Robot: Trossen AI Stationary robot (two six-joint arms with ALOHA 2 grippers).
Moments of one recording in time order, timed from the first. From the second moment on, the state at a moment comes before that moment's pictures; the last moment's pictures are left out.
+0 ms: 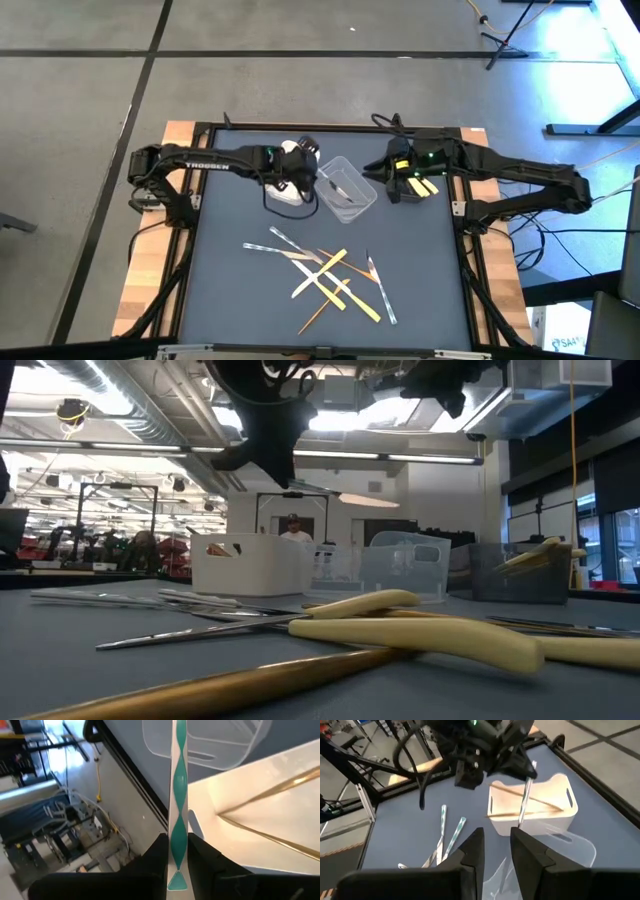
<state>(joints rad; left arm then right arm) 0.15 1.64 1.33 -0.66 -0.61 1.12 -0.20 1.10 1.06 -0.41 -0.13 0.22</state>
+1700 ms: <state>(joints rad) 0.21 1.89 1.33 -0.45 -0.55 1.24 -0.20 1.23 1.06 -0.34 -0.15 0.20</state>
